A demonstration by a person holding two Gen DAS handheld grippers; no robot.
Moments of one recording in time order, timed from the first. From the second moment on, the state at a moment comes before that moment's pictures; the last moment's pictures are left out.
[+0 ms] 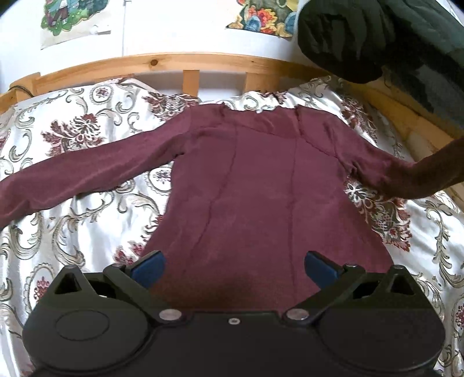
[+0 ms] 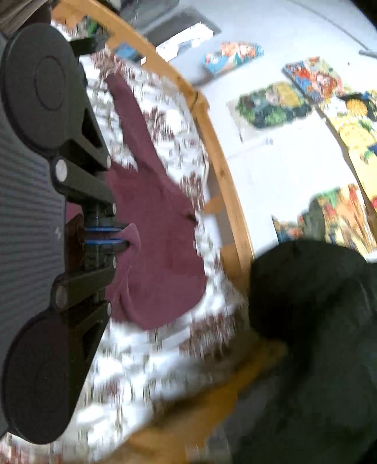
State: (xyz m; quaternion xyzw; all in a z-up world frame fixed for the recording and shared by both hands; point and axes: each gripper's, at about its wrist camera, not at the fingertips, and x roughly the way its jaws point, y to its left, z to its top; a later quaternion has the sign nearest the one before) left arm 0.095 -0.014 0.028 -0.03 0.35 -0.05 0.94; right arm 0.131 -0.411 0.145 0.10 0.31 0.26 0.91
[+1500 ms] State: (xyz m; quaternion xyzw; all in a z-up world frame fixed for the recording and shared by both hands) left arm 0.216 -0.008 -0.030 0.10 0.37 -0.22 0.90; right arm 0.325 -0.373 0.002 -0.03 0.27 0.14 0.95
